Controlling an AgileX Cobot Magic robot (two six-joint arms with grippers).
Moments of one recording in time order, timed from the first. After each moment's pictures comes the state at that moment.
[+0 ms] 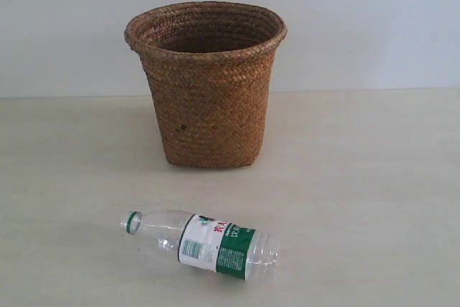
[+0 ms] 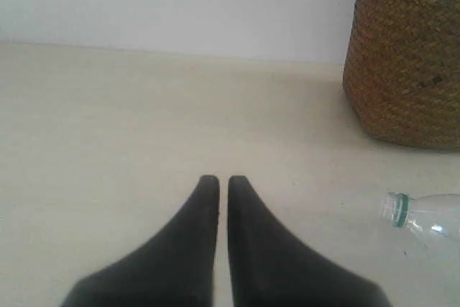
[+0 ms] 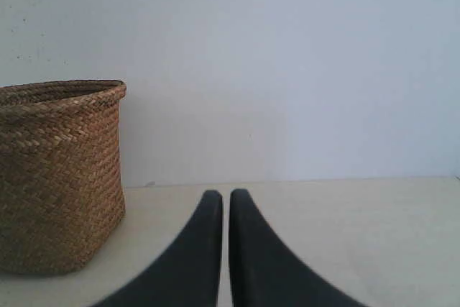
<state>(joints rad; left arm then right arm) 0.01 0.00 0.00 -0.03 0.31 -0.03 0.10 0.00 0.00 -0.07 -0.02 0.16</state>
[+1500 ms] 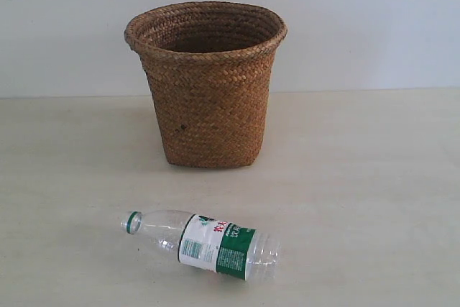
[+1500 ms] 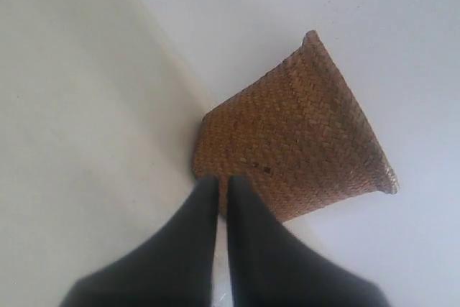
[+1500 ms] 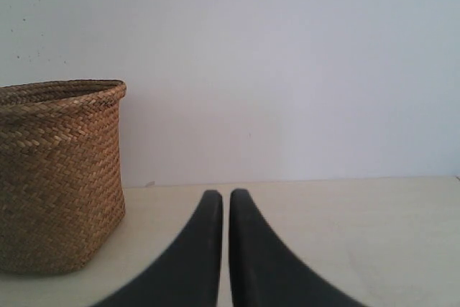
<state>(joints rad) 0.01 0.00 0.00 -0.59 0.30 -0.40 0.10 0.00 0.00 -0.07 -0.02 0.16</state>
